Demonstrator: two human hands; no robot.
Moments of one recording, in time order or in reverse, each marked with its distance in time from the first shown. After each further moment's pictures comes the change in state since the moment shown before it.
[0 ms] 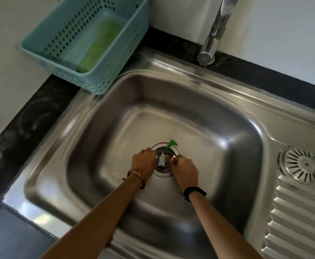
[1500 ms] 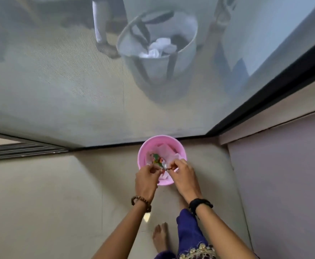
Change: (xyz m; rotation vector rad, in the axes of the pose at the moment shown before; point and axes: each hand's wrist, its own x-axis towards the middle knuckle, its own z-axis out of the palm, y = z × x) left_hand -0.392 -0.395 0.398 -1.474 0.613 -1.240; right_hand -0.333 -0.169 0.530 -0.182 -0.740 -0.801
